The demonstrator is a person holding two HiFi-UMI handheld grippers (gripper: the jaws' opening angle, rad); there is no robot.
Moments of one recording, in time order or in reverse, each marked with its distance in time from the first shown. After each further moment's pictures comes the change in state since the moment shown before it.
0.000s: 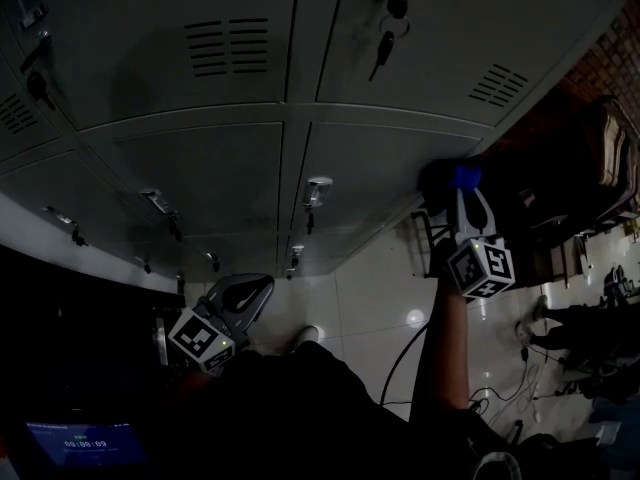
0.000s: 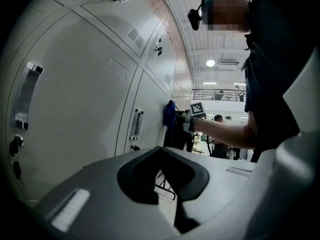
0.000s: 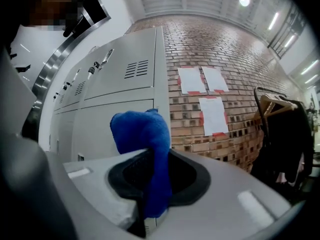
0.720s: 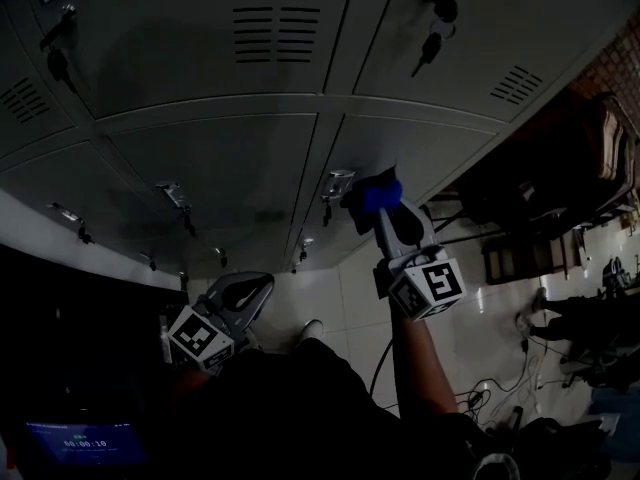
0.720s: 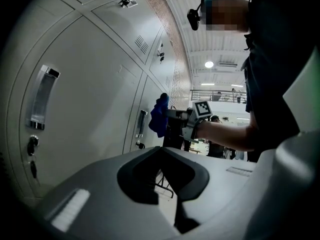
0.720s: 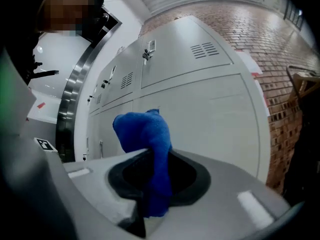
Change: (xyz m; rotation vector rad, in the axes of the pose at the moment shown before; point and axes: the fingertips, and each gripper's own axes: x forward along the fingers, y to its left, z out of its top) left arm -0.036 0.013 -0.001 -0.005 0.005 -0.030; right arm -0.008 0.191 -0.039 0.028 0.041 0.335
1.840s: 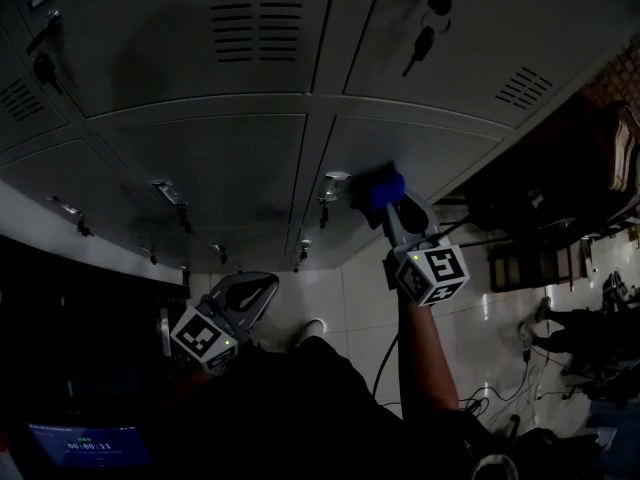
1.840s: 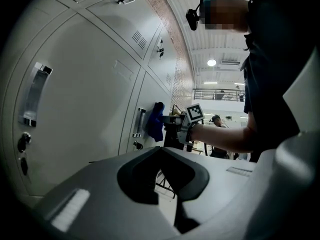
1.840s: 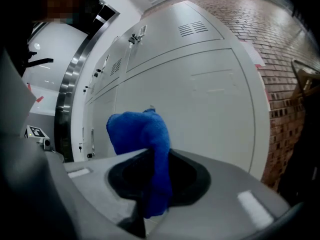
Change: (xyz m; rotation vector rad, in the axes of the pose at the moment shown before) left arm 0.021 -0.008 -0.002 0.002 0.004 0.033; right arm 0.016 -0.050 -0.032 -0.025 0.098 0.002
